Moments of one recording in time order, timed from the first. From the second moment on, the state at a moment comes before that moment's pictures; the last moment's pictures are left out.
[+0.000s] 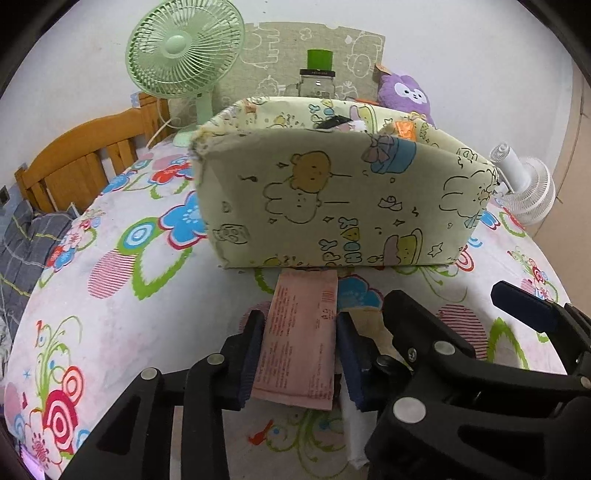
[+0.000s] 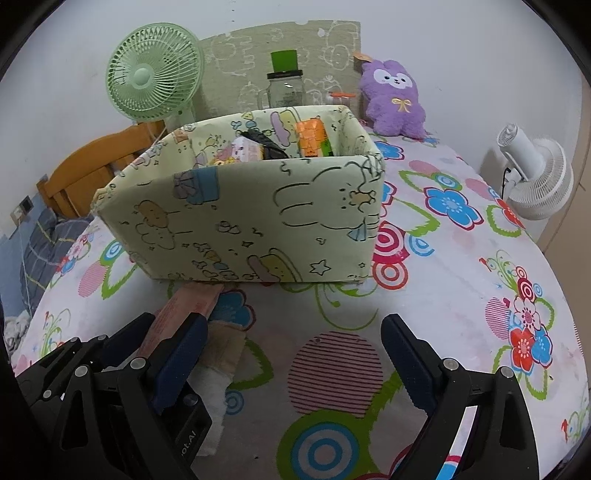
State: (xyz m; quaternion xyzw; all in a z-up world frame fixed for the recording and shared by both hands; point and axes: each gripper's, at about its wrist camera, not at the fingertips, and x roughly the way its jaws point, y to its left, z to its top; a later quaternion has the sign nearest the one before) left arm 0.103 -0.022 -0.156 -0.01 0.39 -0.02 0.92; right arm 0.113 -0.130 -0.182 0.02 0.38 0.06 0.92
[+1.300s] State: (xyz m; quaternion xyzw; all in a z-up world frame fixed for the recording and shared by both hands) left arm 0.079 0.001 -0.166 -0.01 0.39 -0.01 0.92; right arm 0.109 -0.093 -0.200 0.02 0.41 0.08 0.91
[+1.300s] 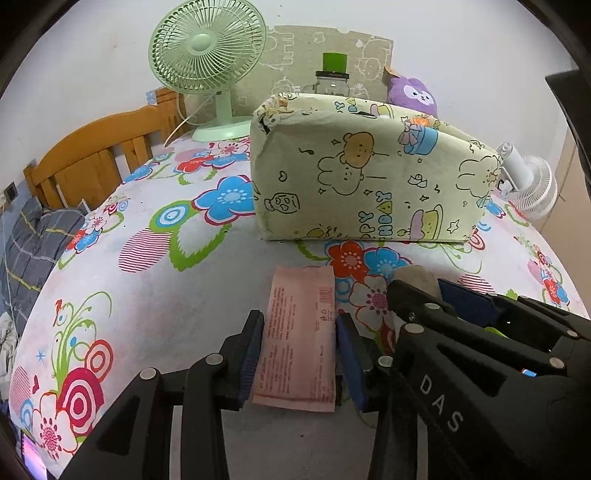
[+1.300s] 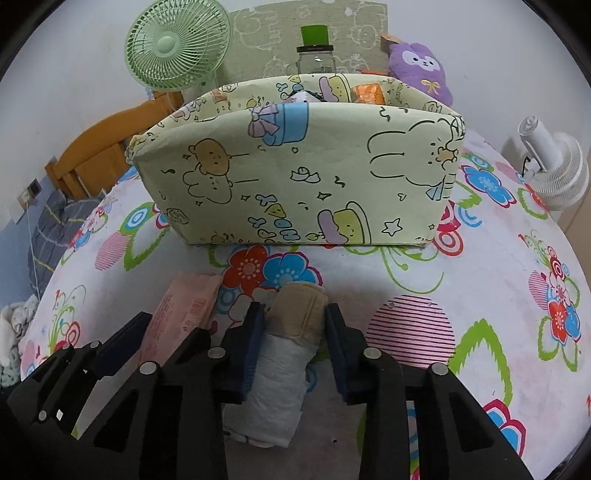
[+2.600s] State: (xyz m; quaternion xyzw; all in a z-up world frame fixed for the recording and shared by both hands) left arm 0.051 -0.049 -0.096 0.01 0.33 -0.03 0.94; right arm 0.067 -0.149 -0.133 0.05 0.33 0.07 0.94
